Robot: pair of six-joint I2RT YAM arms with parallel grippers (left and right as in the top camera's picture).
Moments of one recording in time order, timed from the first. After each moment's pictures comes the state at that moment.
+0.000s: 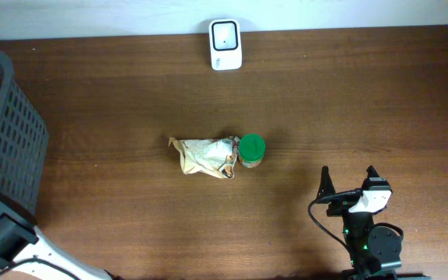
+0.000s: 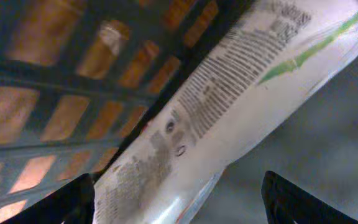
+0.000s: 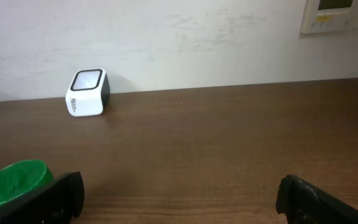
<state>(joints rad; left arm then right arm) 0.81 2.17 1.73 -0.59 -0.30 0.31 0.09 0.02 0.01 -0.07 0.09 0.10</state>
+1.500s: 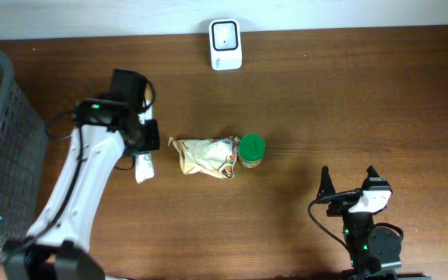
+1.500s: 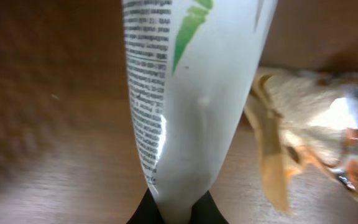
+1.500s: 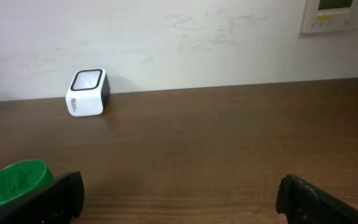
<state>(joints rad) -0.16 1.59 1.40 -1.13 -0.09 -0.28 0.09 0.02 0.01 -0.07 0.09 0.10</state>
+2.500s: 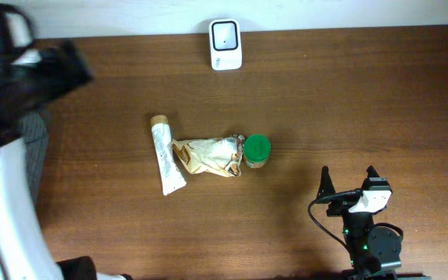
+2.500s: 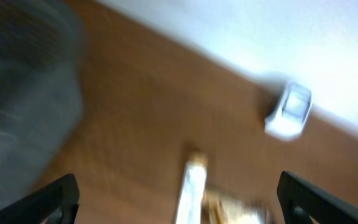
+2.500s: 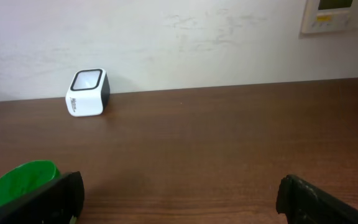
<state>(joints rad) 0.16 1.62 2.31 -1.46 0.00 -0.34 0.09 0.02 0.01 -0.07 0.09 0.10</state>
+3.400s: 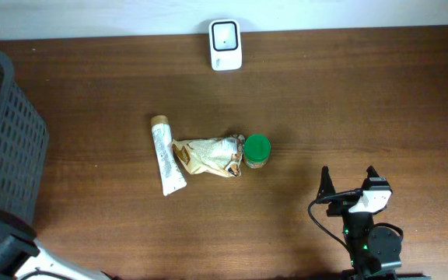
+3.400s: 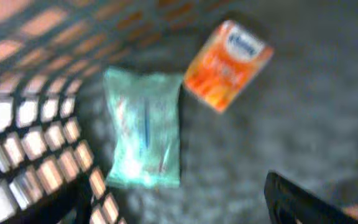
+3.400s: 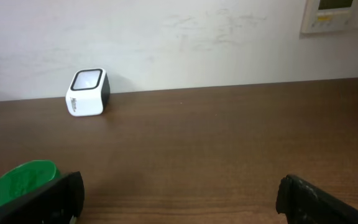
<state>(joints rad) 0.88 2.06 2.01 -1.24 -0.22 -0.18 0.09 0.02 0.01 -0.07 0.09 0.10</state>
